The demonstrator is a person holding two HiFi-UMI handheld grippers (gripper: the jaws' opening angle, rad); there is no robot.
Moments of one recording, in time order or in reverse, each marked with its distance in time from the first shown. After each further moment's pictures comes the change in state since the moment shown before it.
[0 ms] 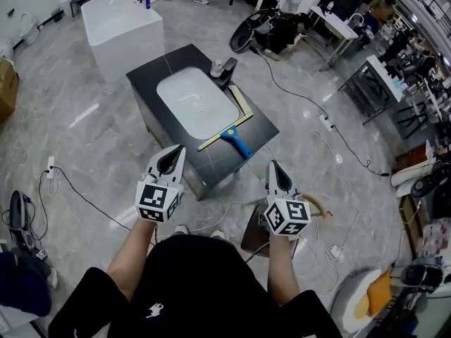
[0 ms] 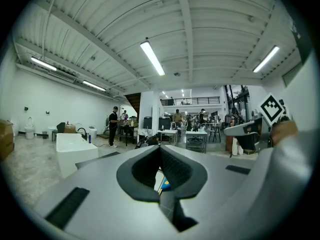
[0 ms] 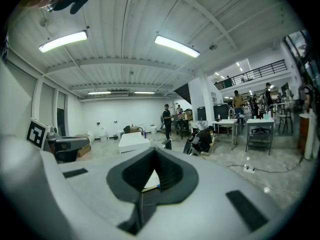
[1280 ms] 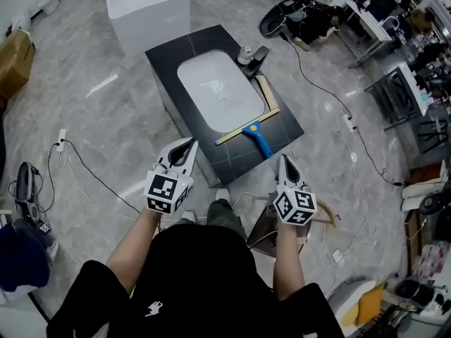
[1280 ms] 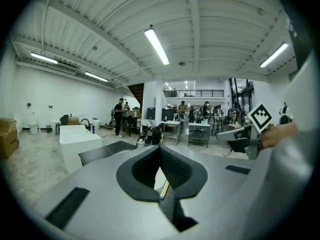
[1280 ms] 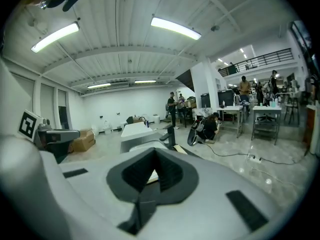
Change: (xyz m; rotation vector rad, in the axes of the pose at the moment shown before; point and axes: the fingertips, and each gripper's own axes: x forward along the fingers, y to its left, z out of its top) left arm 0.034 0.044 -0.053 -0.027 0.115 0.029; right arm 0.097 -0.017 -0.068 0.036 0.136 0.051
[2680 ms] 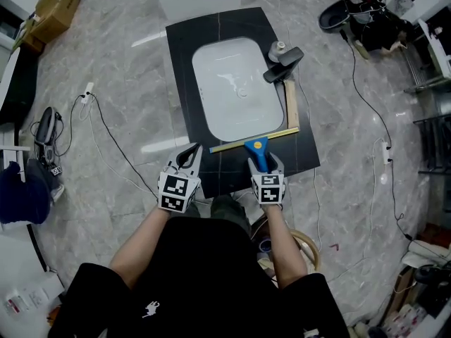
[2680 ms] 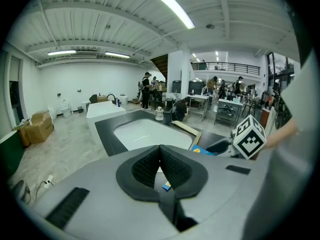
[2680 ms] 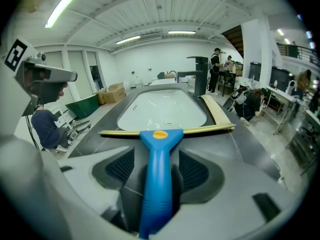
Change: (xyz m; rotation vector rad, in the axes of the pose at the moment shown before) left arm 0.122 0.002 -0.108 -0.089 0.324 0.340; right arm 0.205 -0.052 -0.186 -0.289 0.504 0.366
